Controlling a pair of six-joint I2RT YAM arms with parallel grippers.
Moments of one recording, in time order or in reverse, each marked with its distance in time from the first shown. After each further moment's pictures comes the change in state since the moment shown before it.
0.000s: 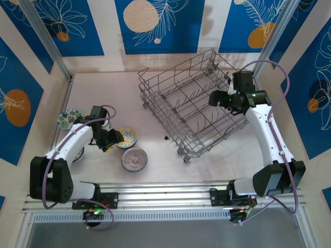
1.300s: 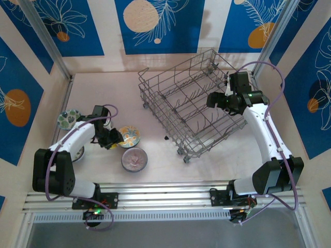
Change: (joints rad) left arm 0.005 0.071 0.002 0.058 0.019 0.026; right arm 0.024 0.020 -0.029 0.025 0.004 -0.007
